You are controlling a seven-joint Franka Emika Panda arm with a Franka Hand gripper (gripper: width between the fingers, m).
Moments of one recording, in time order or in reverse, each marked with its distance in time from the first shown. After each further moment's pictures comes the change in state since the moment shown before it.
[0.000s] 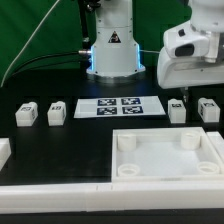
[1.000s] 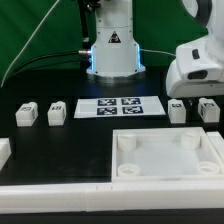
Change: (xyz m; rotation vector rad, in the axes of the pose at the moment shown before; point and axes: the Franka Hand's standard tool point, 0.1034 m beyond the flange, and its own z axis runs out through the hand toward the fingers) arm -0.008 -0.012 0.019 -0.028 -0.287 -0.008
